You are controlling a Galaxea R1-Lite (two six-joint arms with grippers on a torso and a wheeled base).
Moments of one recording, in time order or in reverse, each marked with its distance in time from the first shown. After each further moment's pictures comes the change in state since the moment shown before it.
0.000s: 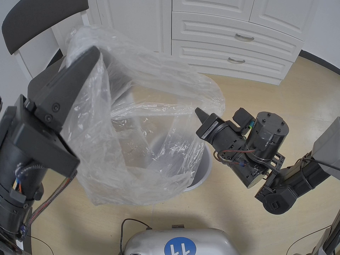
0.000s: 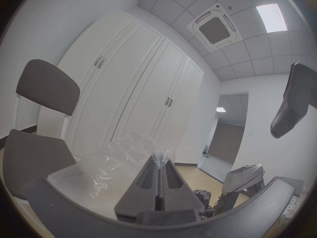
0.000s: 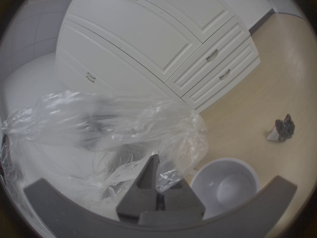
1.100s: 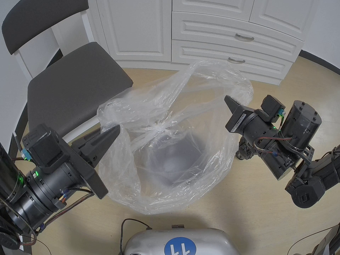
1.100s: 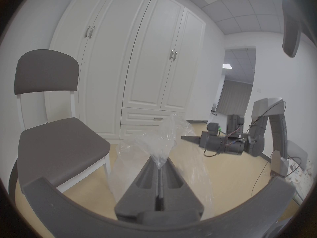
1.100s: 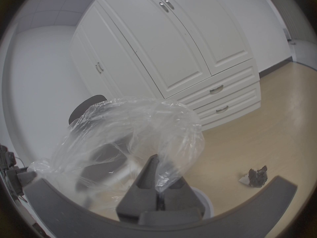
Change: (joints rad) left arm 0.202 0.014 0.083 0.334 -0.085 0.000; right arm -0.079 -0.185 0.112 0.037 -0.010 -0.319
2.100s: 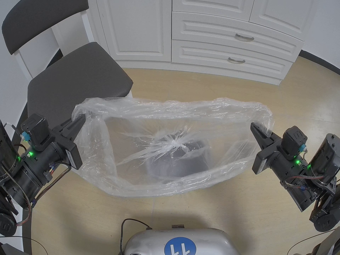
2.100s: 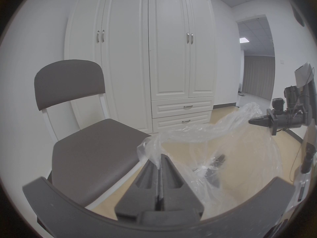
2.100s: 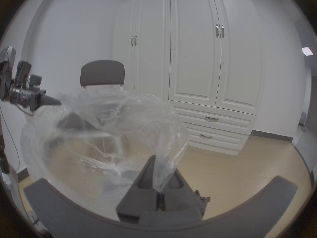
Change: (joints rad) left arm 0.306 0.004 0.003 0.044 -0.016 0.124; right arm 0.058 -0.186 0.352 -0.114 -0.106 -0.580
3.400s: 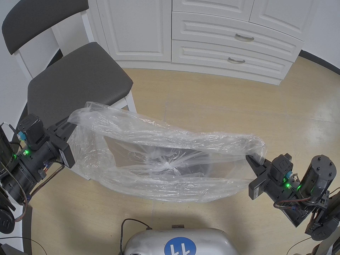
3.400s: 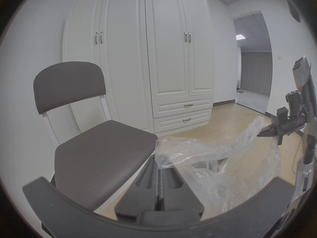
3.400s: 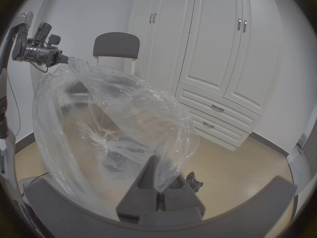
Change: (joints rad) left arm 0.115 -0.007 0.020 -0.014 -0.129 0.025; right arm 0.029 0.056 0.135 0.001 -0.030 -0.081
